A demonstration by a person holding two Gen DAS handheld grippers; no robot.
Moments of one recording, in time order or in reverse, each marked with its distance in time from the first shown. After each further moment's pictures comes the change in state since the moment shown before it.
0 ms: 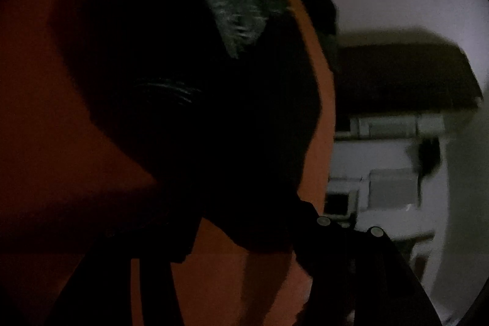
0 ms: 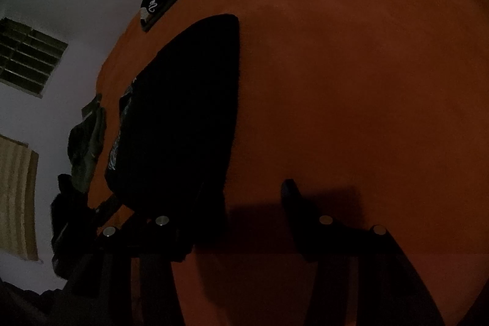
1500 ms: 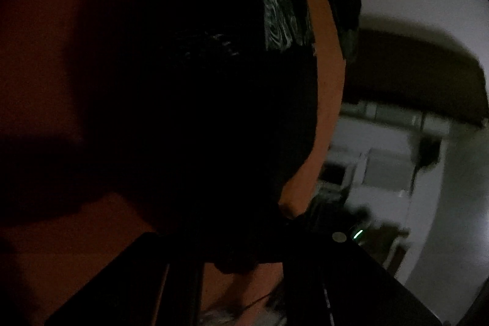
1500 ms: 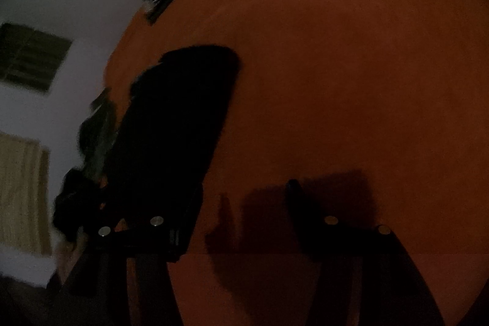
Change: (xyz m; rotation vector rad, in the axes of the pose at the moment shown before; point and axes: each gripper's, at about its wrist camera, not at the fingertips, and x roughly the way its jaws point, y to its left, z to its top) left arm 0.003 -0.033 0.116 0.009 0.276 0.085; right arm -0.003 0.004 0.027 -0.054 0.124 0.089
